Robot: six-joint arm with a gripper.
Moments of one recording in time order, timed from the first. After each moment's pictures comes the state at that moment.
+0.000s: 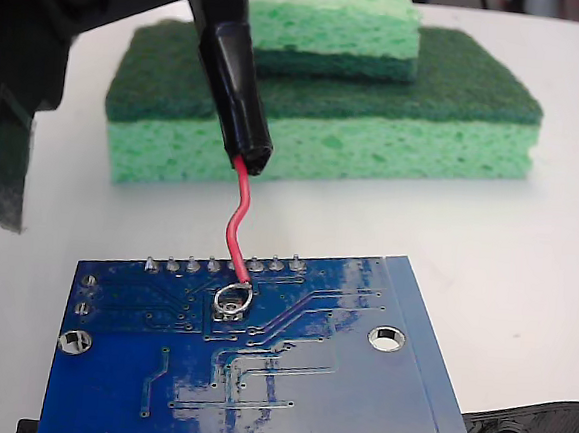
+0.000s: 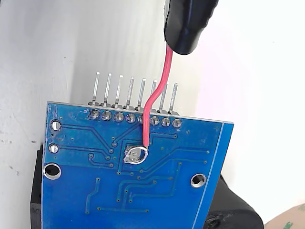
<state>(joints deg) 32.1 98.8 122.4 36.9 -35.9 -18.5</state>
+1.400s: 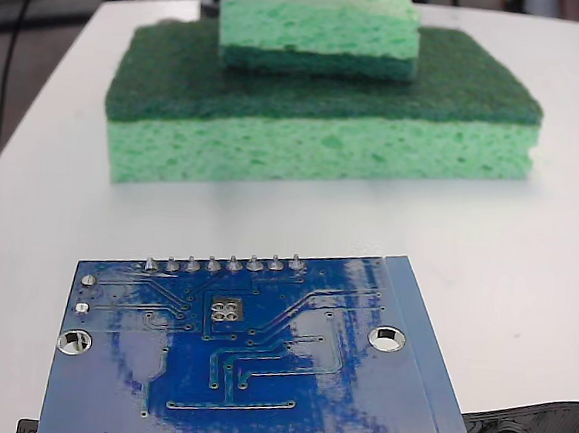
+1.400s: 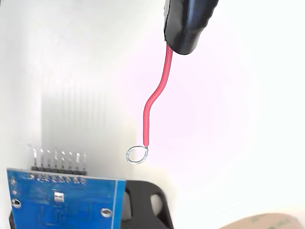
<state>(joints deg) 24.5 141.3 150.3 39.4 -25.8 -10.9</state>
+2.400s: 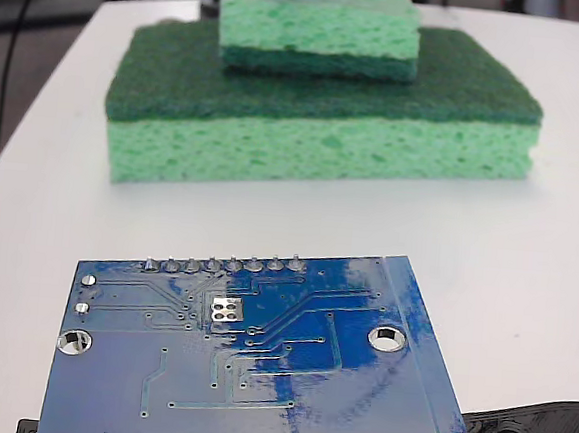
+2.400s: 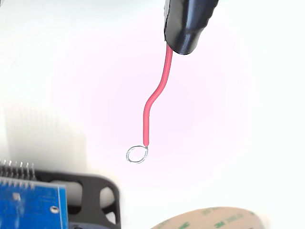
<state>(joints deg) 15.6 174.8 168.2 46.3 -20.6 -3.6</state>
